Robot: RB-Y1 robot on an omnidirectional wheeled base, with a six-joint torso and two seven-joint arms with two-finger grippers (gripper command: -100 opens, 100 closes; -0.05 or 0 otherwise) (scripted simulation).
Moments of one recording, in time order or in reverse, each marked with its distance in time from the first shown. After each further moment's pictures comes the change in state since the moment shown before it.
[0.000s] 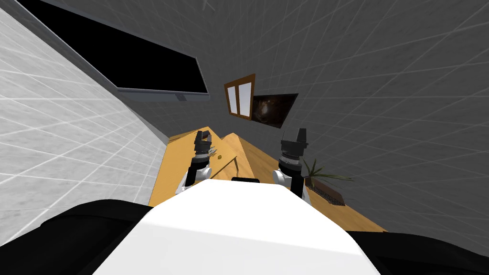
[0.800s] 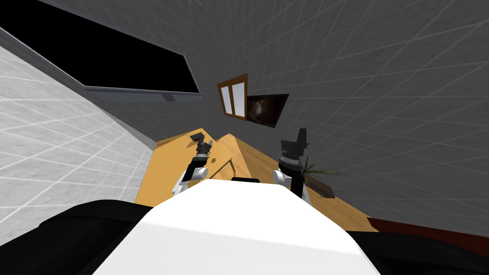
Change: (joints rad) left arm -0.018 0.096 0.066 0.139 0.140 0.184 0.110; right arm 0.000 0.000 0.000 0.000 0.000 0.000 0.000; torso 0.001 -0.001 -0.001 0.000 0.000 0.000
